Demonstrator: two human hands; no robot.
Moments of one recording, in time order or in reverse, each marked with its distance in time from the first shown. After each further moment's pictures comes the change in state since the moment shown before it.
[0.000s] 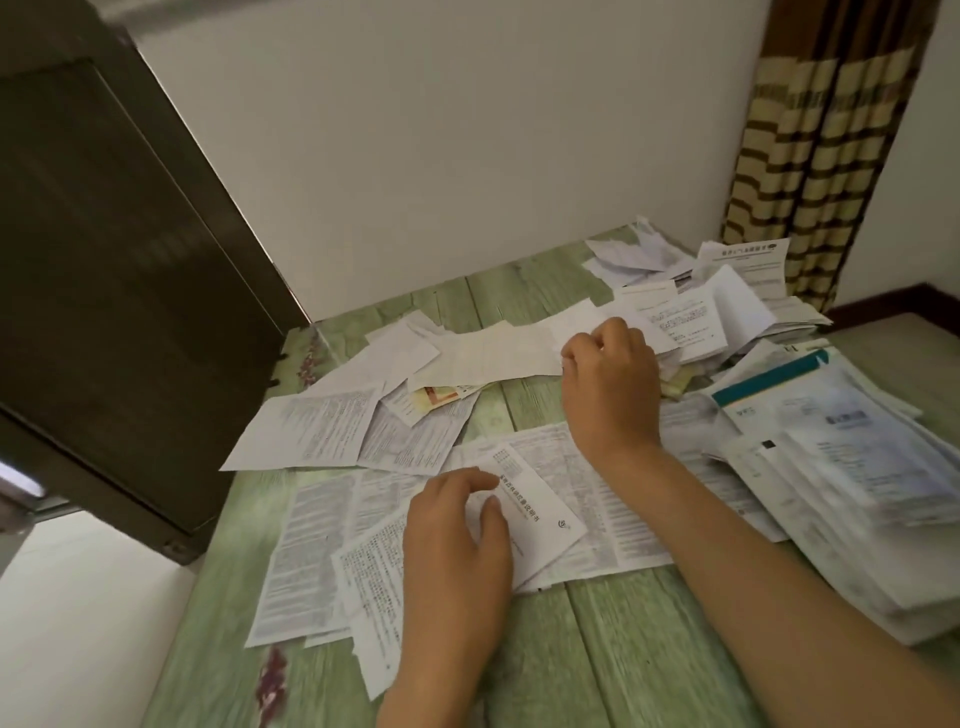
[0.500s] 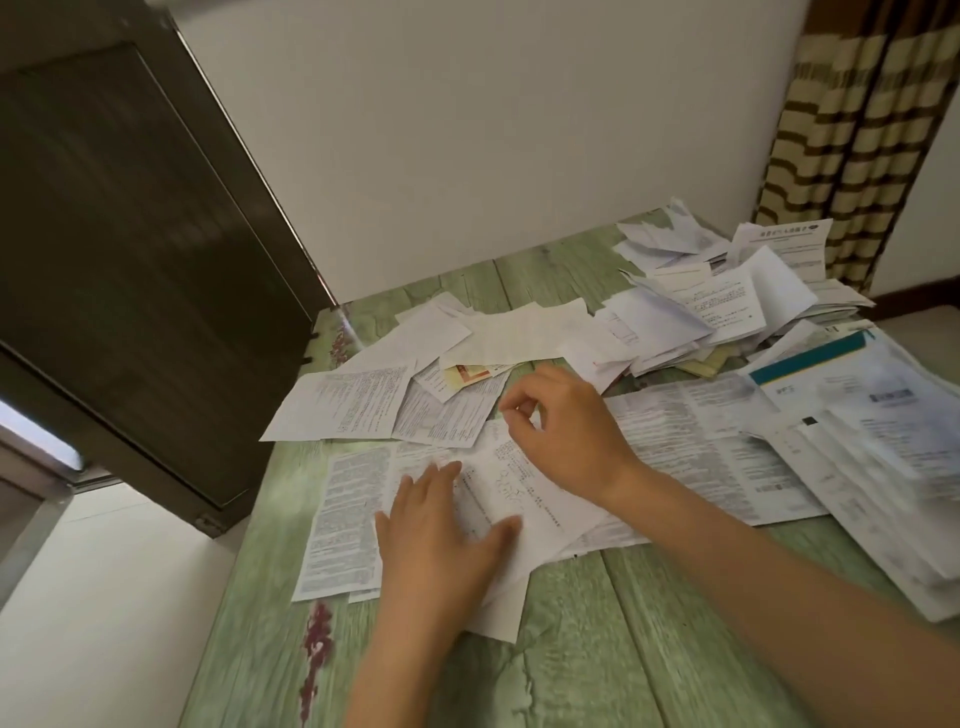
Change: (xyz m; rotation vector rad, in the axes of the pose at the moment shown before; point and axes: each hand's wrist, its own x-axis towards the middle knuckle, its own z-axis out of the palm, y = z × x) left_hand 0.002 -0.034 -0.032 0.293 -0.187 -0.234; right_hand -0.039 -0.046 -0.011 0.602 -0.442 -0.113
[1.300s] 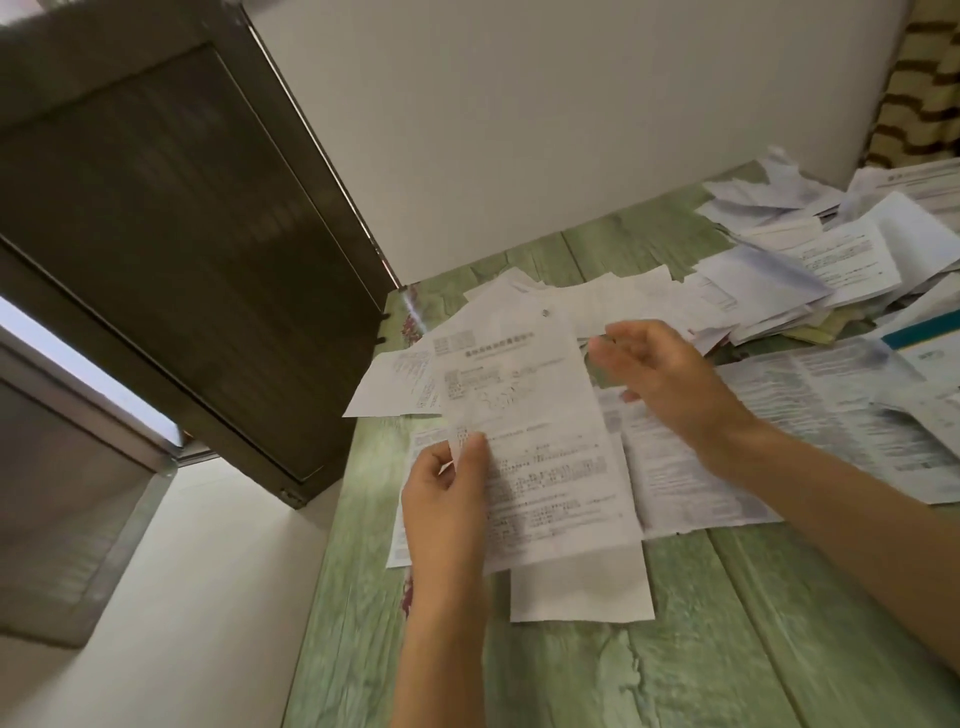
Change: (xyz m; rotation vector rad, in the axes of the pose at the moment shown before) left_hand -0.002 -0.008 -0.033 -0.899 0.232 -0.303; right_hand 0.004 -0.015 -0.012 0.619 -0.078 0.486
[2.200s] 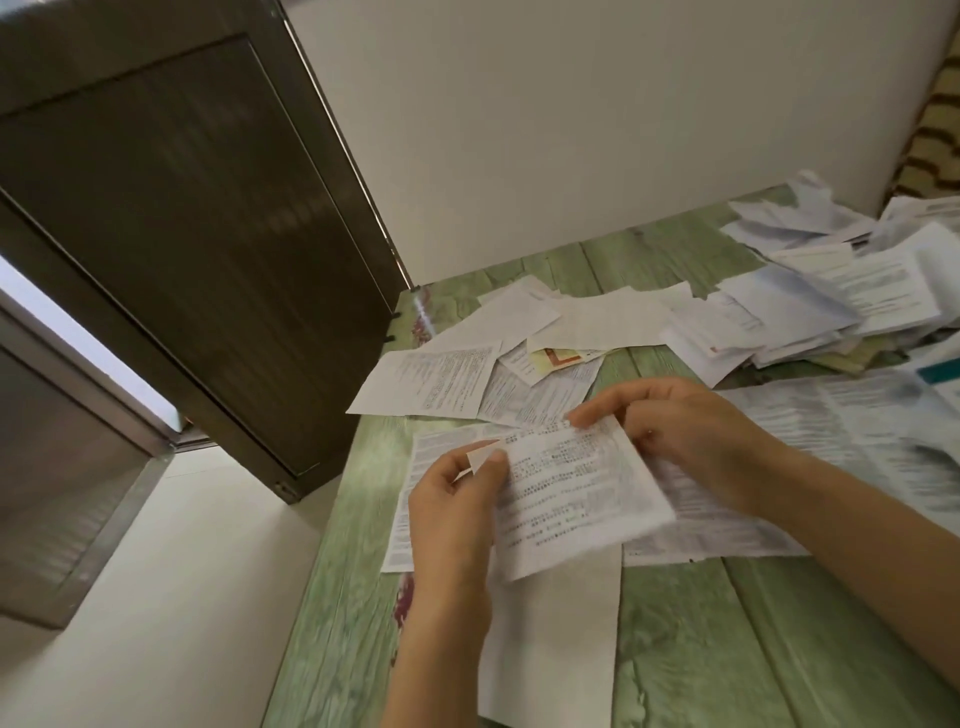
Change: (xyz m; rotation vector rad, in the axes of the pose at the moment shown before) left_hand 0.007 -0.001 0.003 -0.066 -0.048 -0.088; right_hand -0.008 -0.007 0.000 -0.013 -0.313 0.141
